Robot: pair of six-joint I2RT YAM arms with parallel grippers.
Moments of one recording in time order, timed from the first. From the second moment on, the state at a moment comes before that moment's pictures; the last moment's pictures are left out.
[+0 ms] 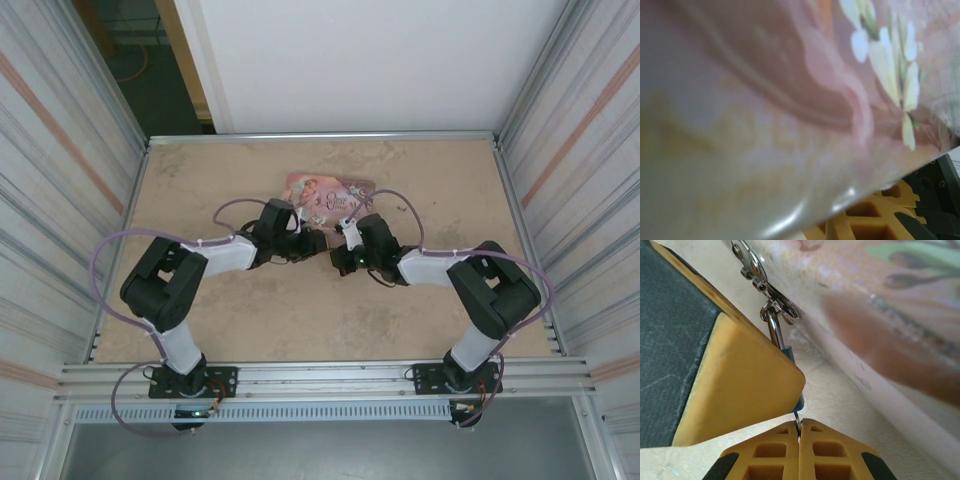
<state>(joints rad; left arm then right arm) -0.58 1.76 0.90 0.12 0.51 -0.83 0.64 1.67 0.73 0.23 -0.30 0.25</state>
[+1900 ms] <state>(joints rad) -0.53 1.20 0.35 0.39 0.29 -1.10 0.56 1.63 0.74 0.07 -0.56 0.64</state>
